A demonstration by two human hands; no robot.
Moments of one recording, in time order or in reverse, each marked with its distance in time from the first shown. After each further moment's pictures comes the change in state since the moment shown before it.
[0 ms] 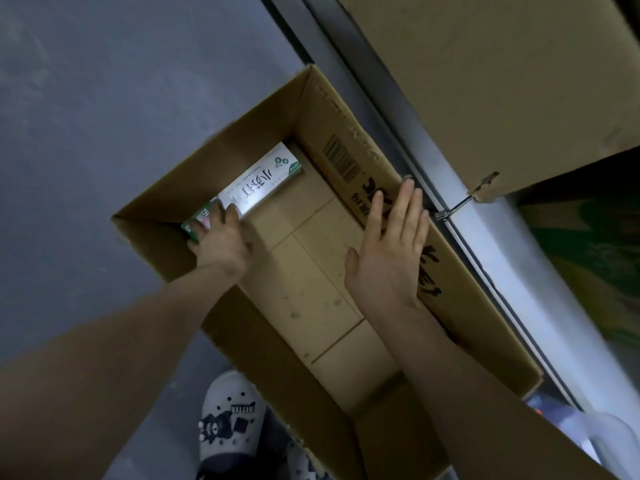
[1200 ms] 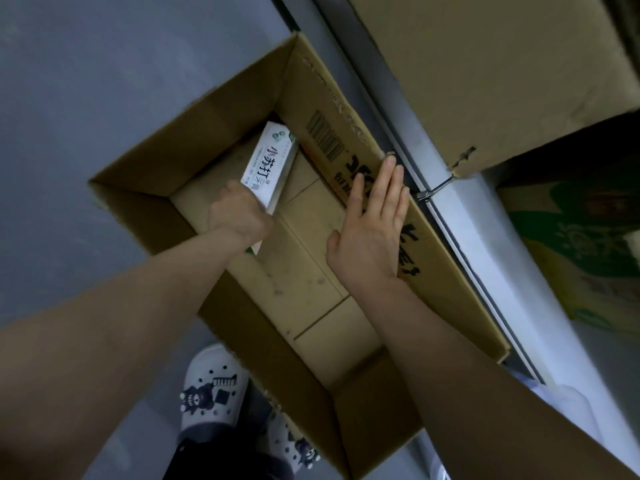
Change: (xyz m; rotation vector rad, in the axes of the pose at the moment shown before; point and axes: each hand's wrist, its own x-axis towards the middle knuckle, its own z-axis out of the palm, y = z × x) left_hand -0.016 0.048 0.001 -0.163 0.027 -0.052; right_hand -0.003 0.004 0.001 -0.068 -0.055 -0.038
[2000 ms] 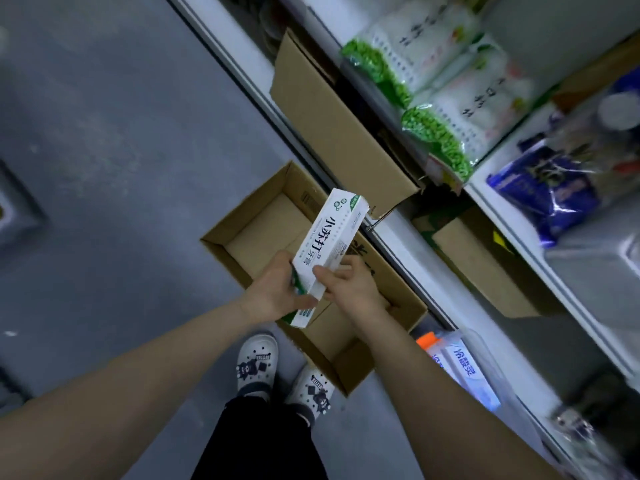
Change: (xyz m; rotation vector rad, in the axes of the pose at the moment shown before) left_hand -0.256 0.019 -0.191 -0.237 -0.415 0.448; right_hand -0.127 -0.005 -0.260 1.329 -0.489 0.586
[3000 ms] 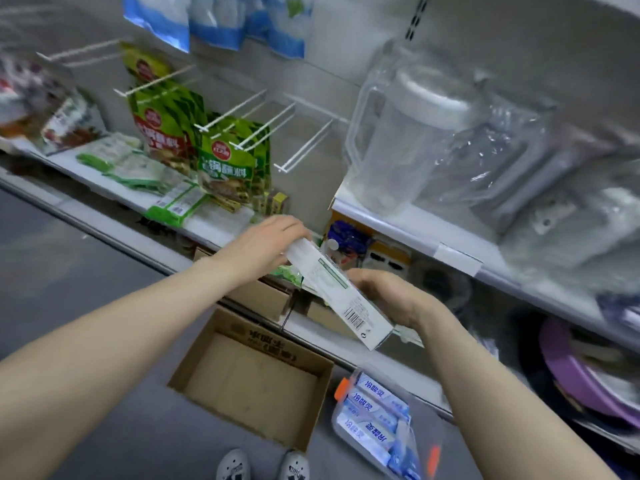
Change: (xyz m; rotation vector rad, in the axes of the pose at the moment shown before) left_hand -0.264 0.363 -0.145 0.890 0.270 1.233; right_hand -0.411 -0.157 -0.229 0.260 -0.083 -0.209
